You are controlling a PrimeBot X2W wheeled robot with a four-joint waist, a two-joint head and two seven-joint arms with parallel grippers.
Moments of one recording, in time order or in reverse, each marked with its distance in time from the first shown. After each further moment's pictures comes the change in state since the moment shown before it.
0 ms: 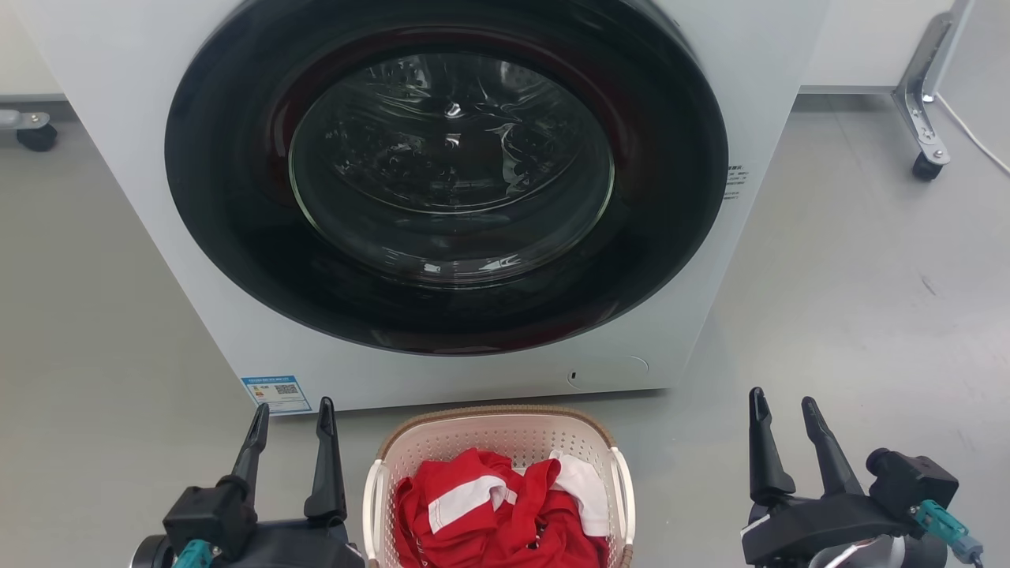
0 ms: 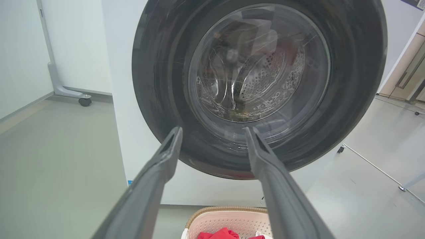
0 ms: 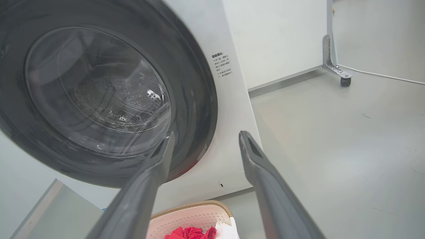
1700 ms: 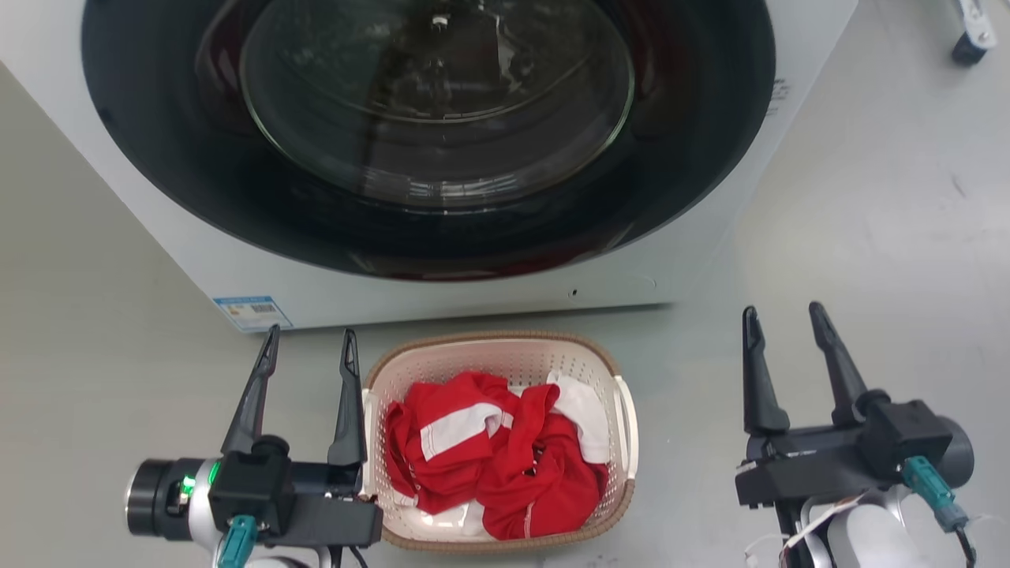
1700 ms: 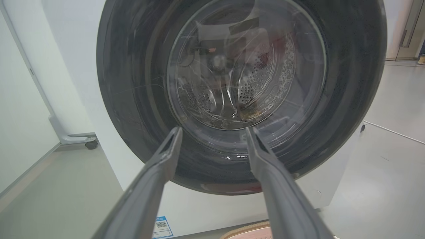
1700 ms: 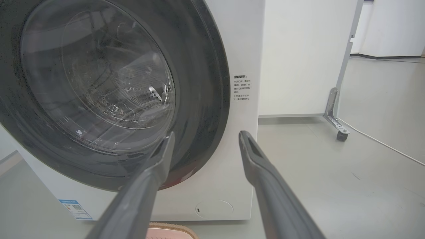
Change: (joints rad) left arm -0.077 -0.001 -0.041 -0.080 0.276 0.049 -0.072; right arm -0.088 -0.007 0.004 -0.089 -0.311 -0.010 -0.075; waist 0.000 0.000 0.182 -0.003
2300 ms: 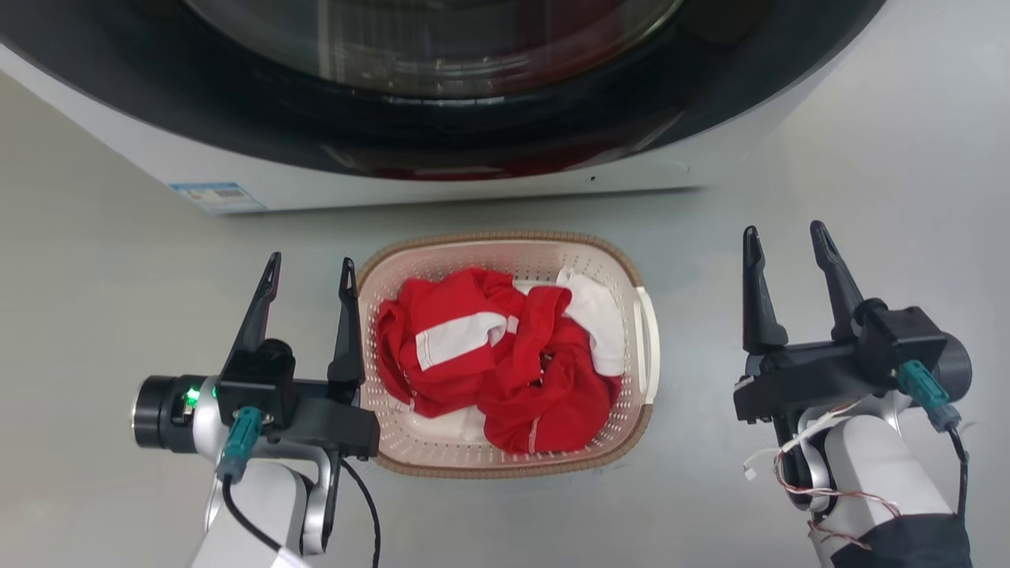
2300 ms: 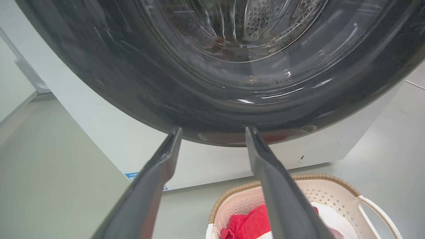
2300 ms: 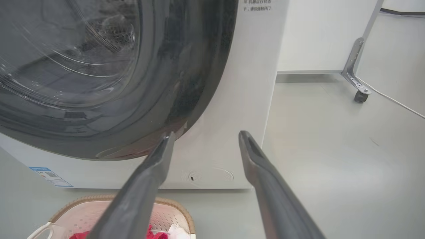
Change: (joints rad) left arm -0.241 -0.010 0.007 0.243 -0.028 -0.021 0.000; right arm -0.229 -0.007 -0.014 0.179 -0.002 0.027 -0.002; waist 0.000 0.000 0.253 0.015
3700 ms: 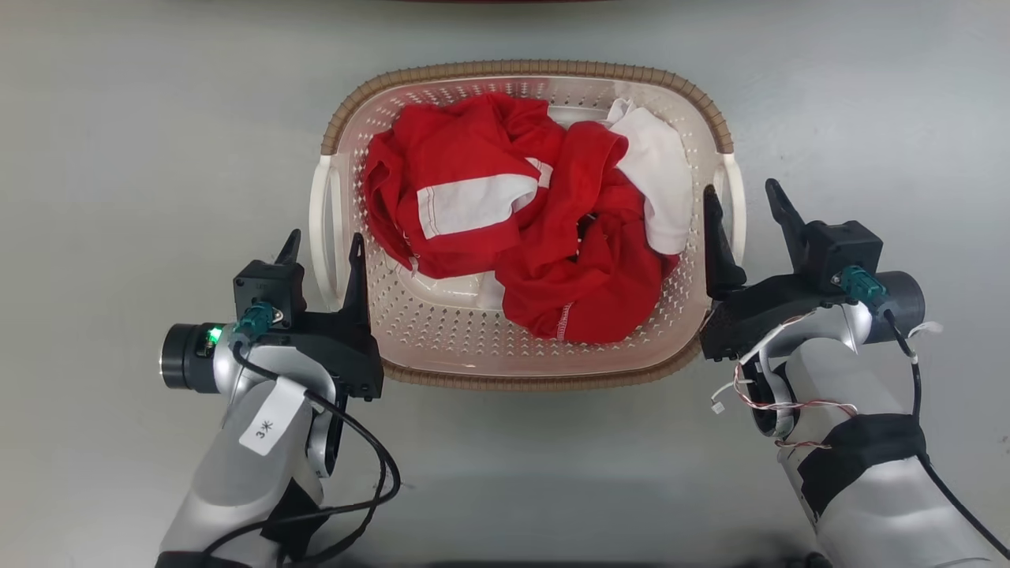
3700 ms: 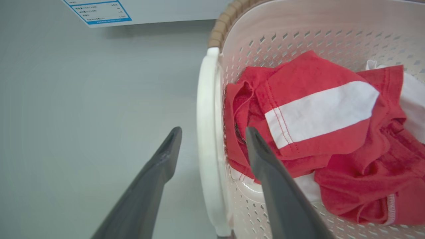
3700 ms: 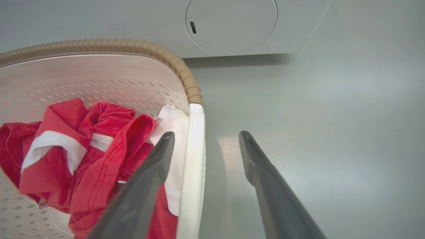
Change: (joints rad) left arm -0.341 -0.011 -0.085 0.564 -0.193 -0.041 0.000; right arm -0.308 0.012 0.114 0.428 0.074 -0.011 0.000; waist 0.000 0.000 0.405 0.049
